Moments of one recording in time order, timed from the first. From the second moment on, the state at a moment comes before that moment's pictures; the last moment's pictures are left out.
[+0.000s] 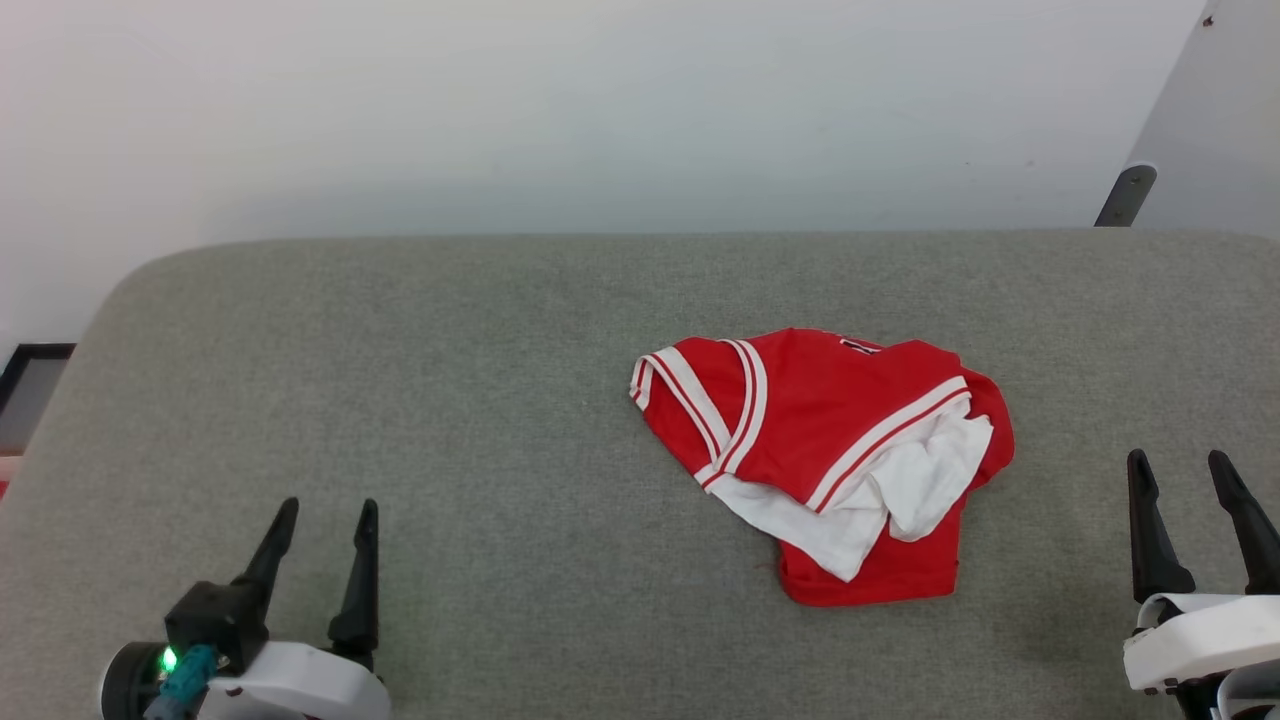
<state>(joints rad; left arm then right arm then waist) -0.08 0.22 0.00 0.27 -0.22 -0.09 -0.26 -0.10 -0.21 -0.09 0.20 0.28 0.13 -0.20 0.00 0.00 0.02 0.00</state>
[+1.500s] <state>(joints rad) -0.19 0.09 0.01 0.30 -0.19 -0.12 -0.26 -0.60 -0.80 0.86 0.01 0.43 0.13 0.42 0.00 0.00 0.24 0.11</state>
